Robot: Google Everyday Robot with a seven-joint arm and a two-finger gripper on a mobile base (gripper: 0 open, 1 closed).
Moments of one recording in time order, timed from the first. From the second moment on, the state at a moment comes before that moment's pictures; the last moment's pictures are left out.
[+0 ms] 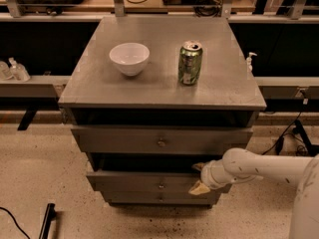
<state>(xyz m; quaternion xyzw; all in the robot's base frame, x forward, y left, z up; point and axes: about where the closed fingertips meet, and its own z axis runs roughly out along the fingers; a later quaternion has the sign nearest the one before) 0.552 -0.161 0.425 -0.63 0.73 0.08 0.26</state>
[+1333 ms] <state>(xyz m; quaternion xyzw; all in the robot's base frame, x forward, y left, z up) 0.547 -0.160 0.419 -0.63 0.73 0.10 0.24</state>
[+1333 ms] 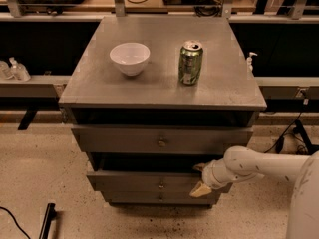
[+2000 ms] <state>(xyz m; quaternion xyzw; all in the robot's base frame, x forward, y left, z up) 0.521 -0.155 0.428 -0.65 0.72 0.13 0.21</state>
